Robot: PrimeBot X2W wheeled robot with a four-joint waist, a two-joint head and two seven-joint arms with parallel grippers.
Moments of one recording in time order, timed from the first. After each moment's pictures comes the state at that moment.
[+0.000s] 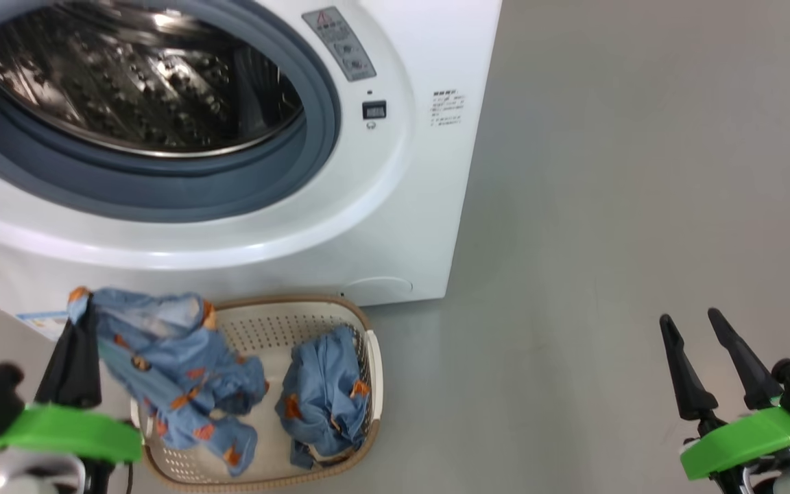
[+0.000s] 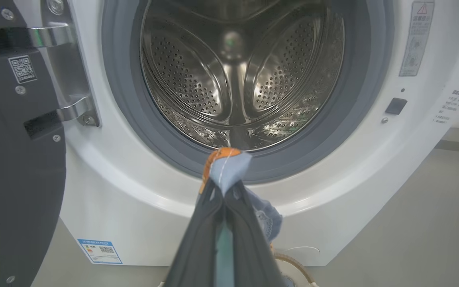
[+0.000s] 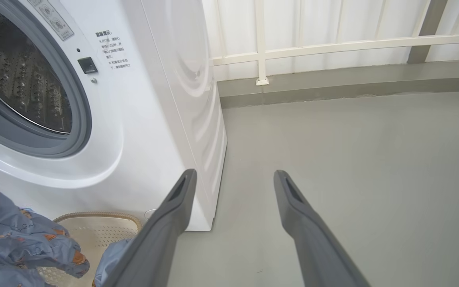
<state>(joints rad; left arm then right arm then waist) -0.24 0.22 -0.04 0.32 -0.45 -0.13 -0.26 -0.11 -0.26 0.03 0.22 0.39 0.13 -0.26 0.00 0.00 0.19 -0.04</state>
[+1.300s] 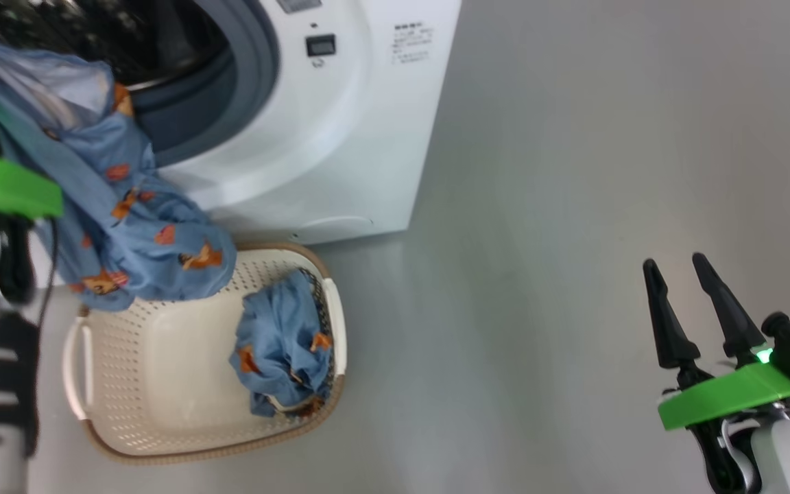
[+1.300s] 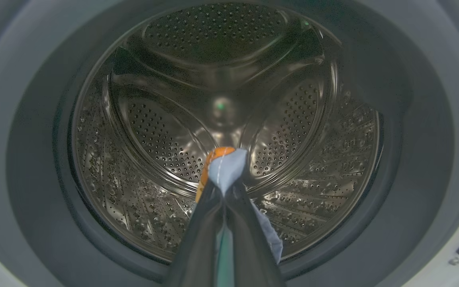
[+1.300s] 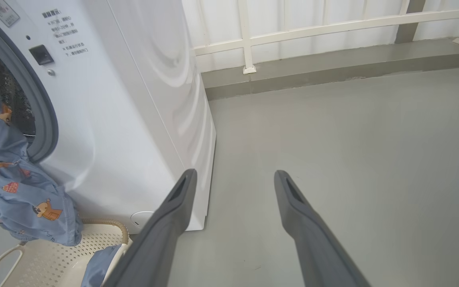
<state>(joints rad) -0.81 0.23 0.02 0.56 -0.37 -0.13 -0.26 -0.19 -0.20 0.02 0.19 0.39 0.13 -0.26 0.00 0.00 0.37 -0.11</state>
